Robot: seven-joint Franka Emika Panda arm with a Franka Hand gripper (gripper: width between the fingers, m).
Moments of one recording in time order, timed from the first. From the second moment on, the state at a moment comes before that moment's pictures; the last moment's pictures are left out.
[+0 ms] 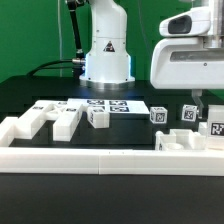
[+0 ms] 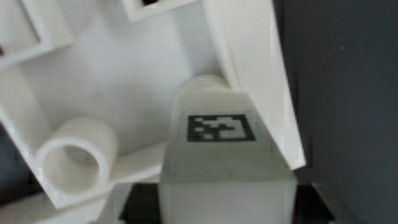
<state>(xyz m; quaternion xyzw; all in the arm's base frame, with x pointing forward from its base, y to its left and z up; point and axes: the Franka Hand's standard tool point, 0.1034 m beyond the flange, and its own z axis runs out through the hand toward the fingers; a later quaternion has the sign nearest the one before) 0.638 0.123 0.078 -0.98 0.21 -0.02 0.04</state>
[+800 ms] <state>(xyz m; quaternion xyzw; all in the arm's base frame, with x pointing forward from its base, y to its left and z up) 0.637 0.123 0.076 -0.83 0.56 -0.02 0.05</state>
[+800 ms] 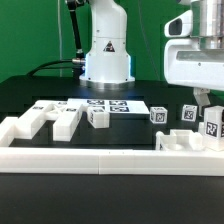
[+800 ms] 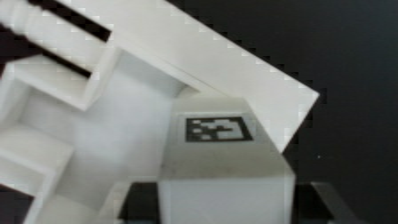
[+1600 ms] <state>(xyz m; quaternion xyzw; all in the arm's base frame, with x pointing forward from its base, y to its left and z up) 0.636 0.124 0.075 -0.88 0.48 -0.02 0.05</state>
